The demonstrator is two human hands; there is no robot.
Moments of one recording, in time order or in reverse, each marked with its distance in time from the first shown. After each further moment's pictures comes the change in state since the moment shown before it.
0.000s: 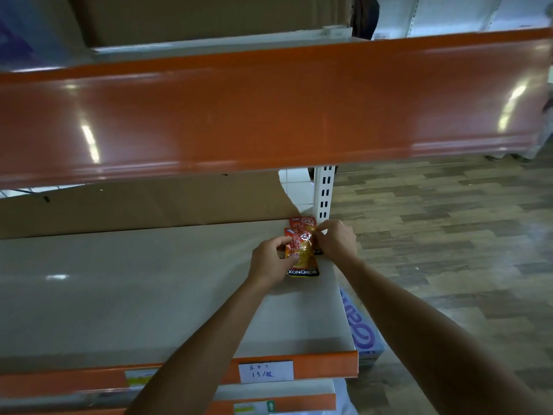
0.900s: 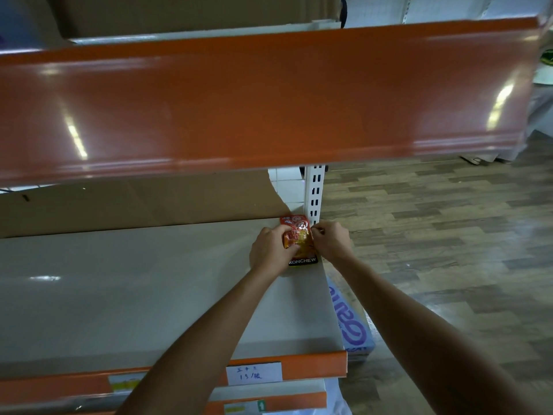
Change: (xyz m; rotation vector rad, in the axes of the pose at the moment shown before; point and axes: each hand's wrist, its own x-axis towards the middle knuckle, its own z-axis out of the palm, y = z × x) left_hand 0.023 0.014 0.020 0.322 0.050 0.029; right_hand -0.001 0.008 -0.007 0.059 -0.025 -0.018
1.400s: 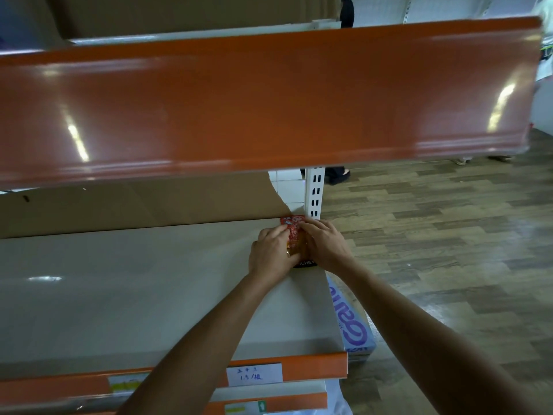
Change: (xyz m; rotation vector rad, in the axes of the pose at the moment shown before) left_hand -0.001 -0.008 0.005 0.259 -0.020 0.188; right_hand 0.003 0.019 0.009 -0.316 -0.079 -0.471
